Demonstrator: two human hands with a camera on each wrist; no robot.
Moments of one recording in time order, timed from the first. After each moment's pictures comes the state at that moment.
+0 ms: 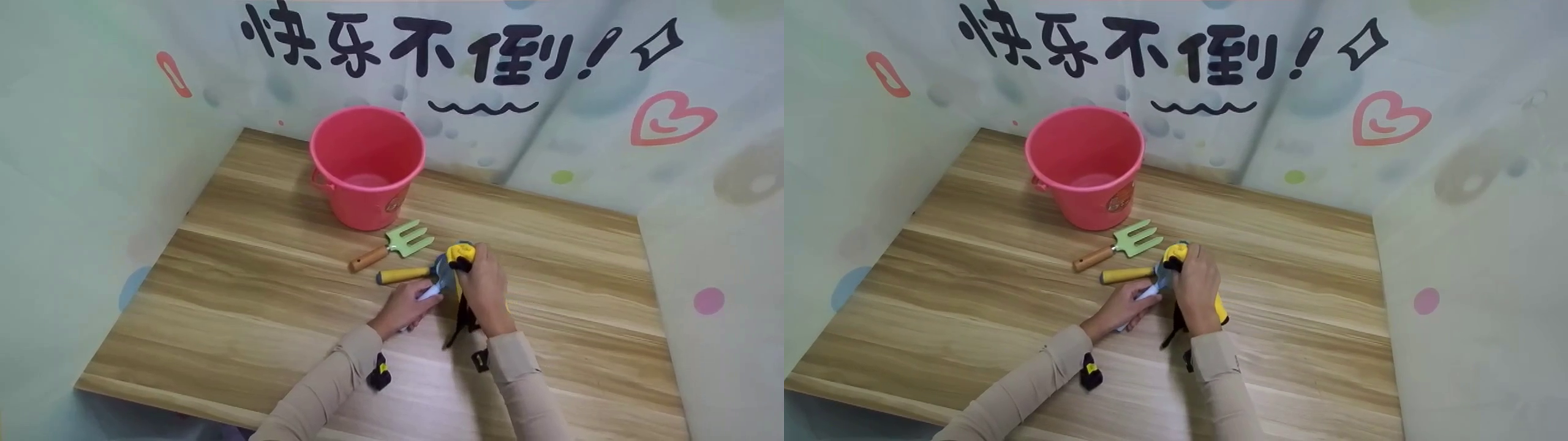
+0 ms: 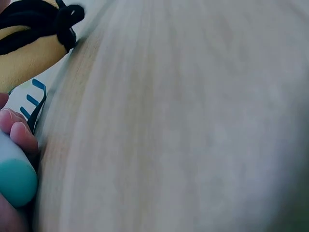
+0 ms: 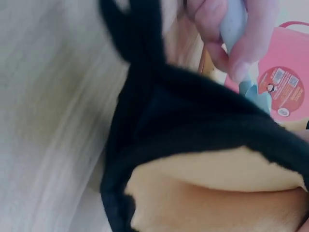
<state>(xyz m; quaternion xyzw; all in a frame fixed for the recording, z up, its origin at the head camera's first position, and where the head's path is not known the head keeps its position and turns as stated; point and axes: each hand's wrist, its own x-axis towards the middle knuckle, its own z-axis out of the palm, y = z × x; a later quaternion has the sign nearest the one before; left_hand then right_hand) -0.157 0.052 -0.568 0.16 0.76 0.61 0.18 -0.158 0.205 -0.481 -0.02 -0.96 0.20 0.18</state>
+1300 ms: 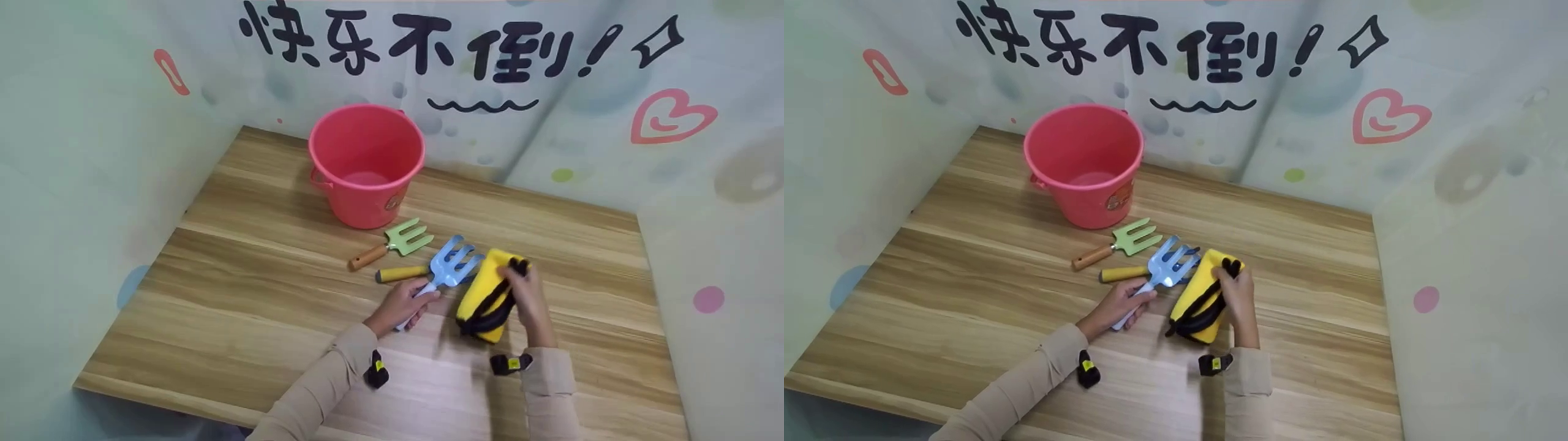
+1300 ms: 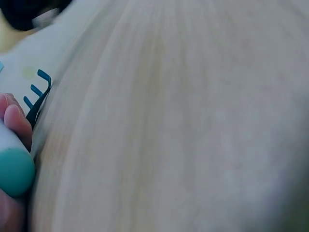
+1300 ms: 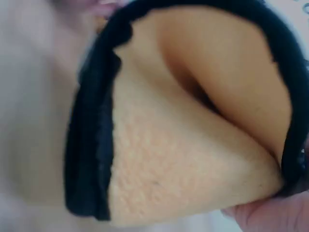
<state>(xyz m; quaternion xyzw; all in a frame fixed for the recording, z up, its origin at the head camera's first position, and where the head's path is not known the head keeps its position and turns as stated) -0.156 0.046 -0.566 0.17 0.67 0.69 0.22 -0.146 0.271 -0.470 -0.20 -0.73 0.66 -0.01</state>
